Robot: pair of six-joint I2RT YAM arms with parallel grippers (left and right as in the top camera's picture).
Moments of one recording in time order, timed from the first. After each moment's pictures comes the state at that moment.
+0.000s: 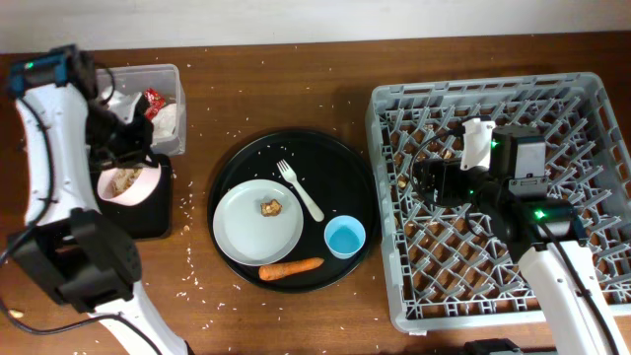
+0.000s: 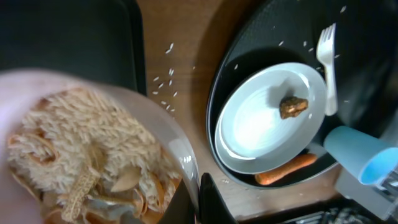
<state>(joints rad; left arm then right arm) 0.27 2.08 2.07 -1.65 0.28 0.20 0.04 1.17 0.98 -0.63 -0.23 0.08</state>
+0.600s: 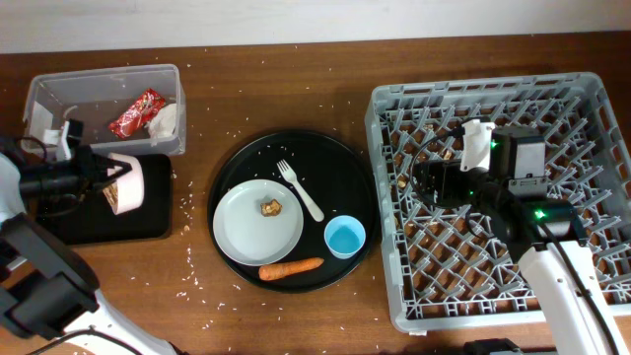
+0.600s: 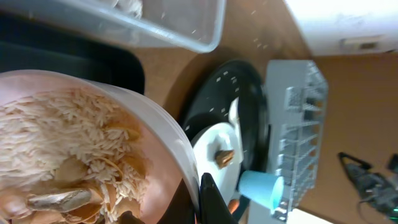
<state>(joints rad) 0.65 2.08 1.71 -1.35 0.93 0.40 0.04 1.17 0.98 -0.64 -0.23 0.08</state>
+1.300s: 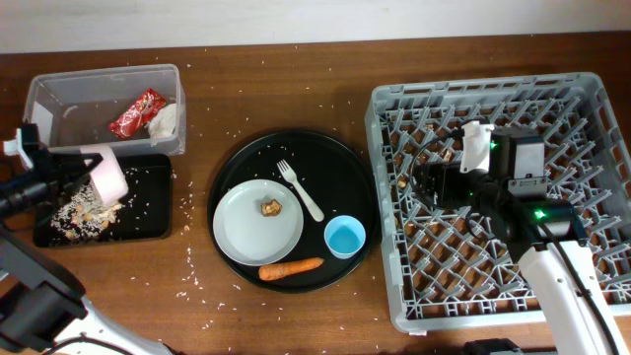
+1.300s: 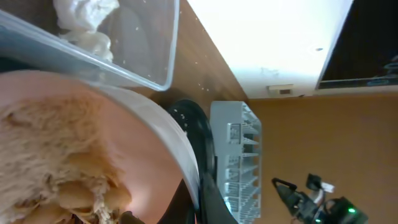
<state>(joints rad) 0.78 2.08 1.71 -1.38 1.19 0.40 0.04 1.17 0.98 -0.66 -0.23 0.08</state>
